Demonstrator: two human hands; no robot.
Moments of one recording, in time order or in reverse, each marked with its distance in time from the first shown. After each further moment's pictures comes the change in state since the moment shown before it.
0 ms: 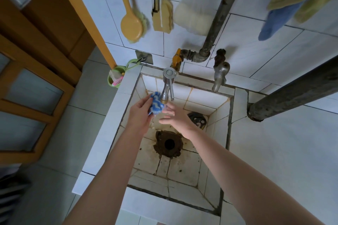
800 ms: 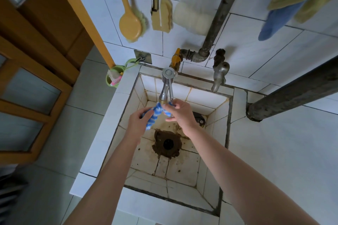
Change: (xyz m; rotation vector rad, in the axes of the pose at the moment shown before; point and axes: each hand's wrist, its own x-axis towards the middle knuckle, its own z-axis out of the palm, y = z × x) left_hand -0.005 -0.021 -0.027 0.613 0.022 0.118; right_hand -0.010 -0.021 -0.005 0.185 0.237 -0.011
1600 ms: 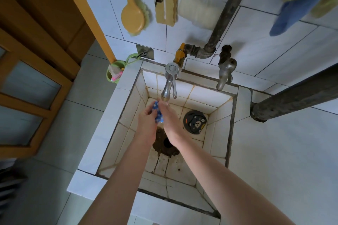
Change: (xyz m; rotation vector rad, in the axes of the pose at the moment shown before) left_hand -0.006 0.003 0.031 -0.456 0.030 -0.139; right_hand -0.014 0.017 0.041 0.225 -0.098 0.090
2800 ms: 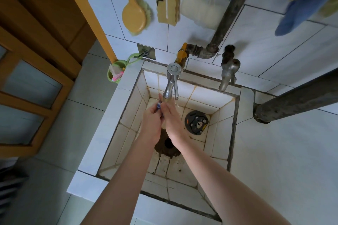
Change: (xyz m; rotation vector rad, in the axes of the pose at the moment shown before) left_hand 0.002 0.002 0.010 0.007 -0.065 0.015; right_hand 0.014 0.013 0.000 -0.030 -0.012 -0.154
